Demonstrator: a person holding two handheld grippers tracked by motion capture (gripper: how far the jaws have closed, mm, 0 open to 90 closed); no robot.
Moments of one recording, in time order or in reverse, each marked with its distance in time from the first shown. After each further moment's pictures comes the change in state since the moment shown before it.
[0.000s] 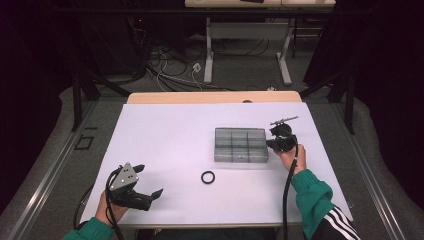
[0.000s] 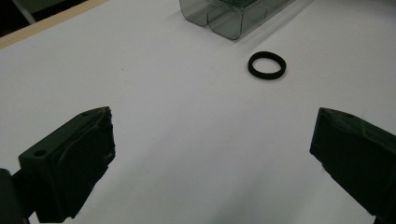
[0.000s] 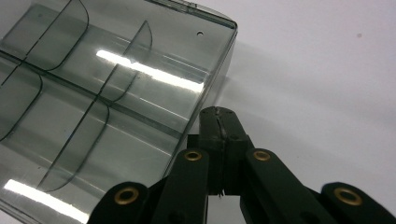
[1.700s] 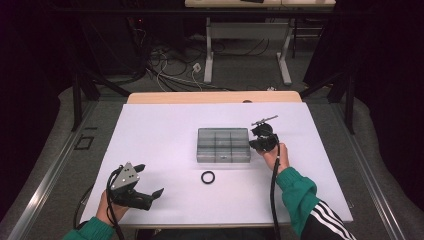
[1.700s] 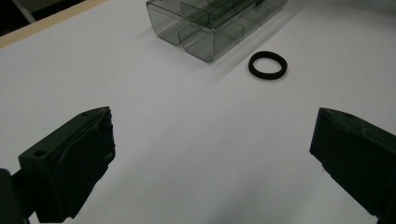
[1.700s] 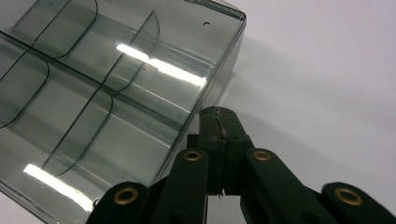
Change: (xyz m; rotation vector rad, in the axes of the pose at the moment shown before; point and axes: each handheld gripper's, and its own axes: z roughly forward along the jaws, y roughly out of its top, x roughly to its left) left arm 0.000 0.001 0.003 -0.005 0.002 0.003; right arm 0.047 0.017 0.020 0.012 0.065 -0.051
